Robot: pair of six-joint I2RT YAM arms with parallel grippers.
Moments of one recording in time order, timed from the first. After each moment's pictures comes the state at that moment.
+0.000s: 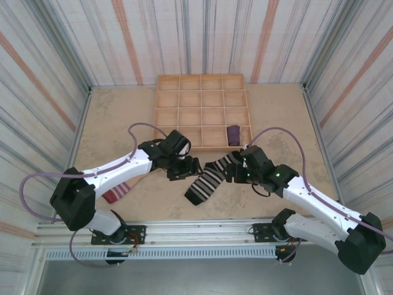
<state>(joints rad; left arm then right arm) -0.78 1.46 1.00 -0.66 0.34 -0.84 0.71 0.93 0.64 -0.61 0.00 0.67</state>
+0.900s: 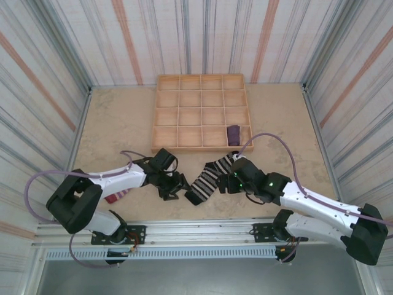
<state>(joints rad) -0.71 1.43 0.64 -0.40 0.51 -1.11 0.92 0.94 0.58 -0.54 0.12 0.71</state>
